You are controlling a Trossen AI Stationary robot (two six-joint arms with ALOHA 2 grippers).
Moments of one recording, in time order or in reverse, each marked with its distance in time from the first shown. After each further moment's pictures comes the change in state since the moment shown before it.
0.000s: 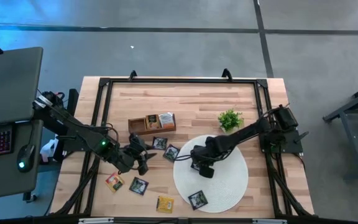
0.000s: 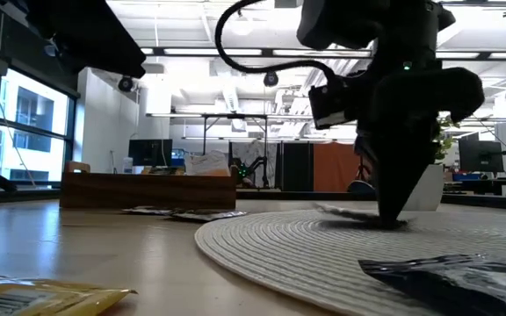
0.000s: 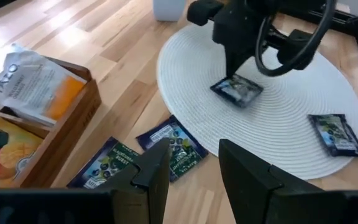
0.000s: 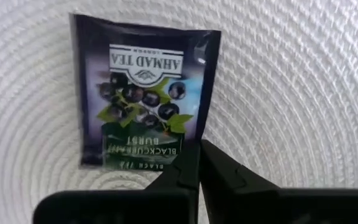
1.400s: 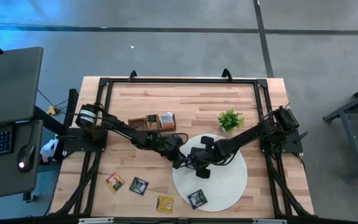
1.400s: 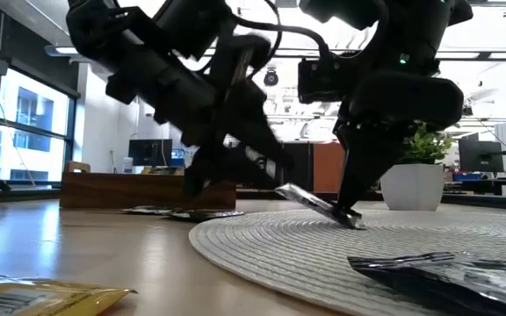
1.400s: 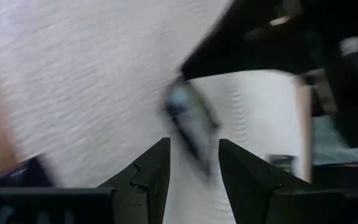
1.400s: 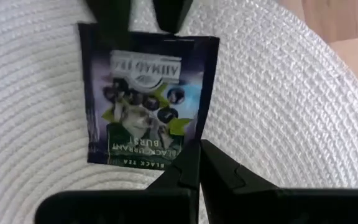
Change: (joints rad) left arm 0.420 0.649 0.150 0.665 0.794 -0.138; right arm 0.052 -0.006 -0.008 0.142 0.223 -0.071
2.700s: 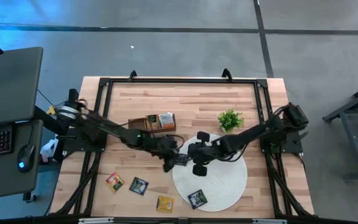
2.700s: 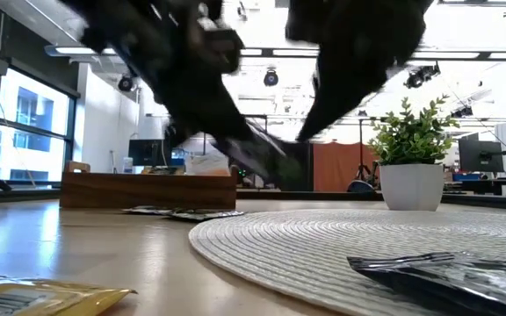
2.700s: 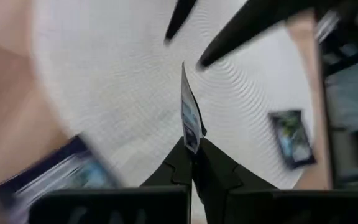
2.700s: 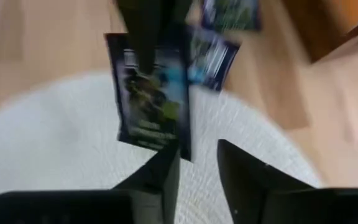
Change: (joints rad) left arm -0.059 -0.228 -0.001 -0.320 -0.102 0.252; right arm -0.001 -0.128 0.001 0.138 0.086 -0.105
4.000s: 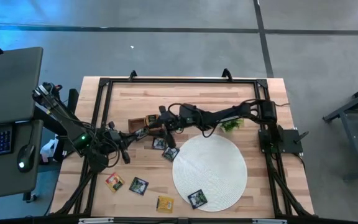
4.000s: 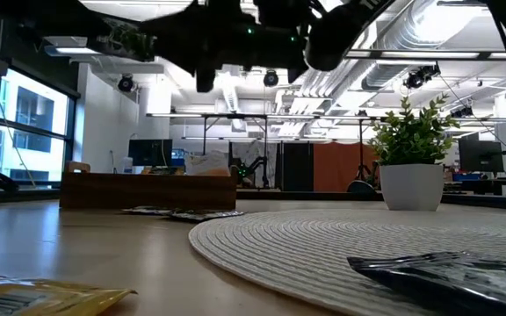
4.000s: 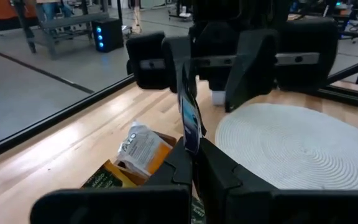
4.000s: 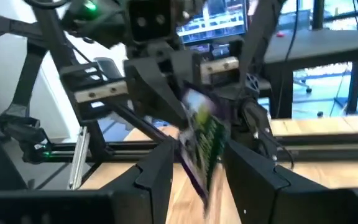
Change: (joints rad) left arm -0.583 -0.738 -0.299 -0.474 -1.231 -0.139; right arm -0.393 0.314 0.198 1.107 -0.654 -0.203
